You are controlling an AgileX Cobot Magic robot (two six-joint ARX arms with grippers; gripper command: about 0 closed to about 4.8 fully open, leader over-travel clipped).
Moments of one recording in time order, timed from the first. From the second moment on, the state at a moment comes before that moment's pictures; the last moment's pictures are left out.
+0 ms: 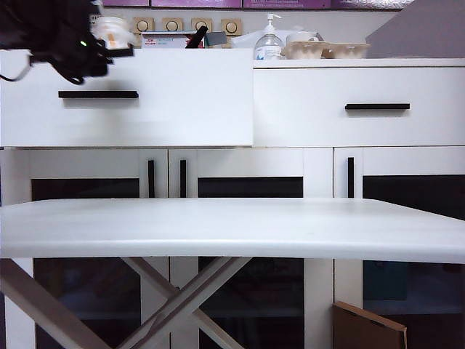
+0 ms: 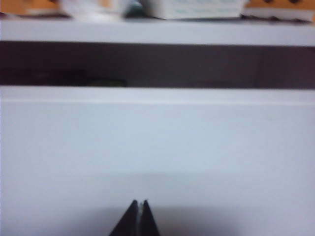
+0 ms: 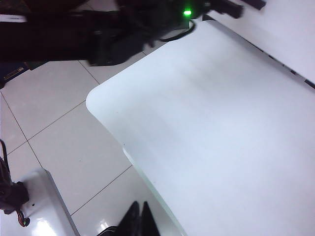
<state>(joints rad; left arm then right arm) -0.14 1.85 1.41 0.52 -0.11 -0.02 0.83 1.61 2.29 -1.28 -0.16 0.06</state>
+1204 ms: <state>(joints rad) -0.13 2.29 2.03 0.37 -0.08 -0.02 0.83 1.61 2.29 -1.32 -0.16 0.07</state>
